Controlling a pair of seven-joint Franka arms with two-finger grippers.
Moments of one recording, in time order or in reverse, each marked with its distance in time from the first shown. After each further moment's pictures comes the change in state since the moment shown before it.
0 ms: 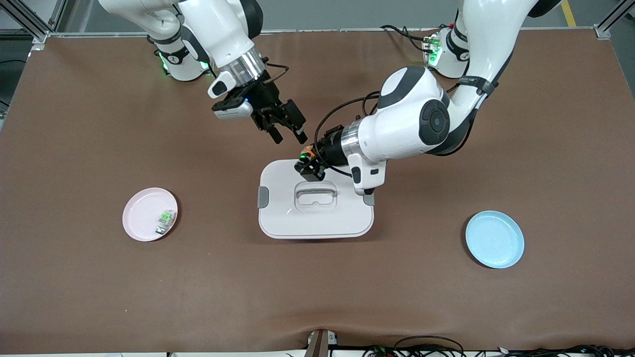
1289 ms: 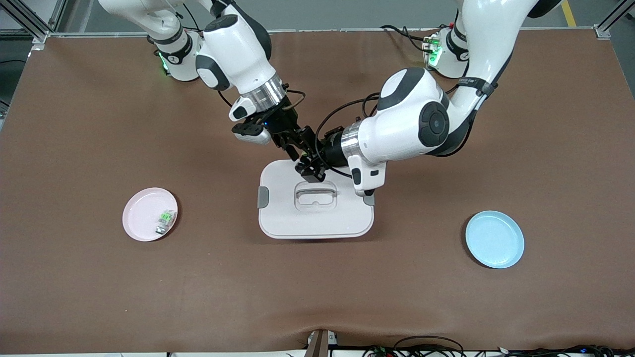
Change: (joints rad) left arm -0.005 0.004 0.001 0.000 0.000 0.000 0.000; right arm 0.018 0.182 0.003 0.155 -0.182 -0.041 0.221
